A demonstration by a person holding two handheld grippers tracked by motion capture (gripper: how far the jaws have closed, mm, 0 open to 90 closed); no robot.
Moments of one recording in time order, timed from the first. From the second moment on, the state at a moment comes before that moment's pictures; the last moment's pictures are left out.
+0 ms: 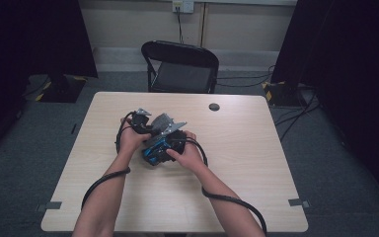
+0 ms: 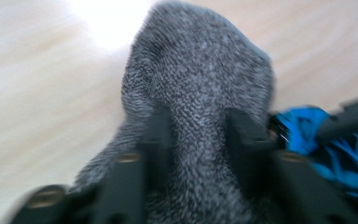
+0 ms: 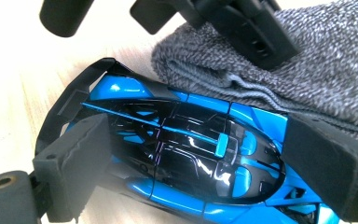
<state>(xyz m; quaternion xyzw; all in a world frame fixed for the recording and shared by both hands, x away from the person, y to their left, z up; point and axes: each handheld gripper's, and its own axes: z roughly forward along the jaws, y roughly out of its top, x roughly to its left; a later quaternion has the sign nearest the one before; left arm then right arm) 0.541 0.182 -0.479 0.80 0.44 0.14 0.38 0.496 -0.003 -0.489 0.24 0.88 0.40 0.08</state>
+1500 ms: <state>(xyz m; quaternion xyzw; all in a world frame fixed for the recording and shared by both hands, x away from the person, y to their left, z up) 0.524 0.193 -0.481 0.85 0.37 0.11 0.35 0.495 -0.003 -0.490 0.24 0.88 0.40 0.08</state>
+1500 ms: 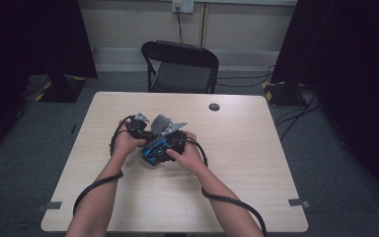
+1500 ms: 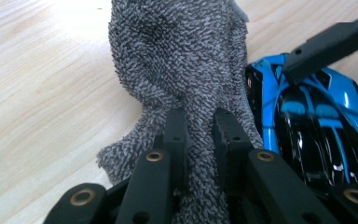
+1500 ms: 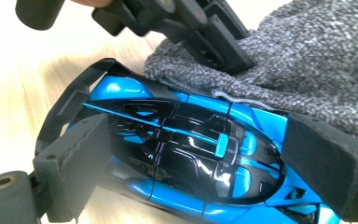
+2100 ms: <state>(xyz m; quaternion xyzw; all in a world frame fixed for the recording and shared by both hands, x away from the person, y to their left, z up) 0.509 0.219 -0.475 0.86 0.38 0.09 0.33 0.495 -0.003 -0.490 0.24 0.88 0.40 0.08</state>
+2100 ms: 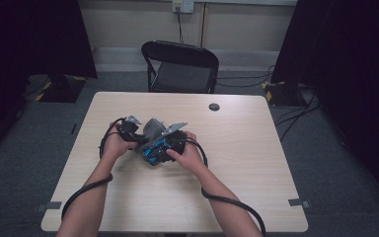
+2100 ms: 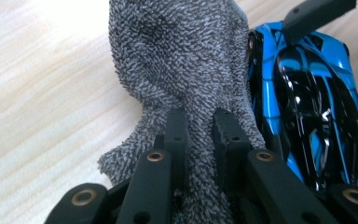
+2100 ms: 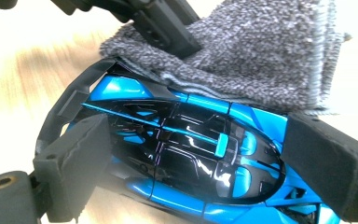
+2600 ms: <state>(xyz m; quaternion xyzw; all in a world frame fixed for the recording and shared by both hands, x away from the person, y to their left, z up) 0.494 0.233 -0.474 0.85 0.39 0.08 0.34 0.494 -0.002 -0.489 0.24 0.88 0.40 0.08</state>
